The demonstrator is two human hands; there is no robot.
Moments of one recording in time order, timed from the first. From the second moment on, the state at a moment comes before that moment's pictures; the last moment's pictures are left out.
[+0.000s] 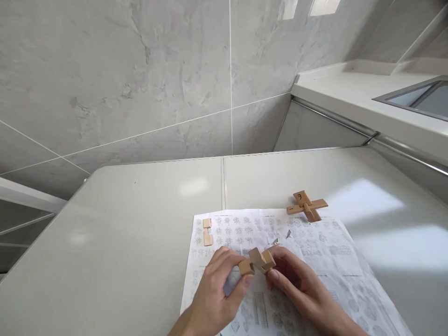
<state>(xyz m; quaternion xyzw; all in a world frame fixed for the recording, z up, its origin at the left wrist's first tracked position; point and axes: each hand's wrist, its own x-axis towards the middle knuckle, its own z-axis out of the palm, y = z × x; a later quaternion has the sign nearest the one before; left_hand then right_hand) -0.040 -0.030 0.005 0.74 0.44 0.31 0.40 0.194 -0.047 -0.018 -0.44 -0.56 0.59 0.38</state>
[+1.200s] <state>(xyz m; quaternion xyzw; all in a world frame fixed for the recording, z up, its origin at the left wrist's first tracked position) -0.041 -0.028 -0.006 0.83 0.46 0.31 0.12 0.188 -0.053 -0.023 -0.47 -0.62 0.49 0.40</state>
